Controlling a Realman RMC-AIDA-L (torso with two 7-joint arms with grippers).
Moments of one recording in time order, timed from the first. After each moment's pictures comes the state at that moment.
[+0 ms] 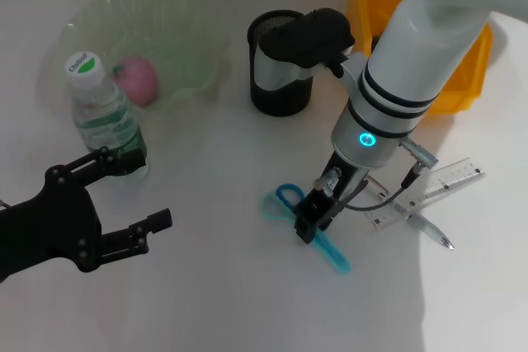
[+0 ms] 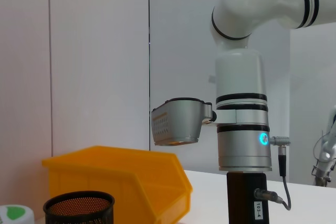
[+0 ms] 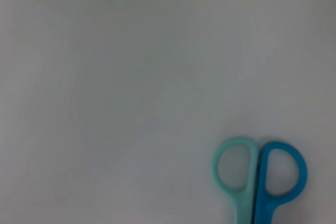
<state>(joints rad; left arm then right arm) -0.24 -2.06 0.68 0.57 1.79 1.82 -0.87 1.05 2.09 -1.80 -0.71 -2.28 -1.36 2.96</state>
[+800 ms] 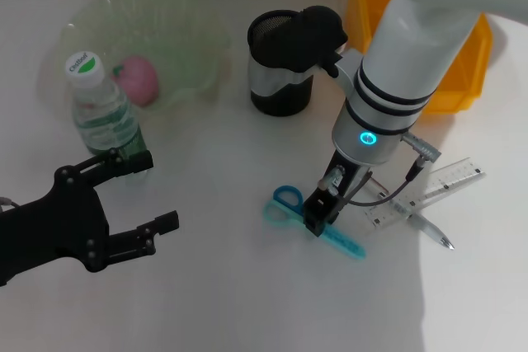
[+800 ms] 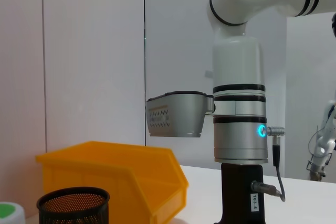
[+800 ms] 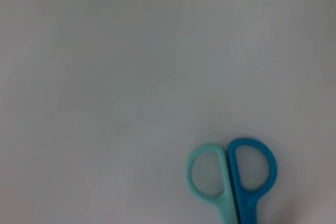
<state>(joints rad) -0.25 -2.07 0.70 0.57 1.79 1.80 -0.87 1.06 2.09 -1.84 -0.75 -2.33 -1.38 2.96</state>
